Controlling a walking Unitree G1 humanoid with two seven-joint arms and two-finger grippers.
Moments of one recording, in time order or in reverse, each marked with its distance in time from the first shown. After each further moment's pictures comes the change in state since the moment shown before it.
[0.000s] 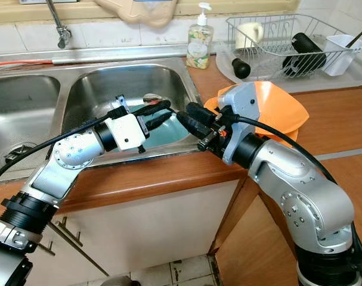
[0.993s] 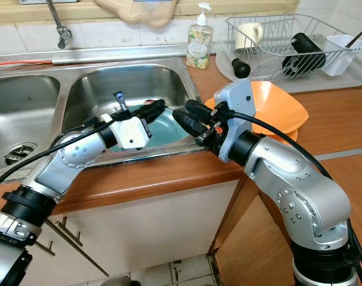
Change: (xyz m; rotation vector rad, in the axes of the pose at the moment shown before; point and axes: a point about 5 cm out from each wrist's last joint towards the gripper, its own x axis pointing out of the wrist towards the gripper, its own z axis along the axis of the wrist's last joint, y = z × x) left arm 0.001 0.004 -0.019 0.132 0.111 0.050; right arm 0.005 0.001 0.002 0.006 0.010 -0.026
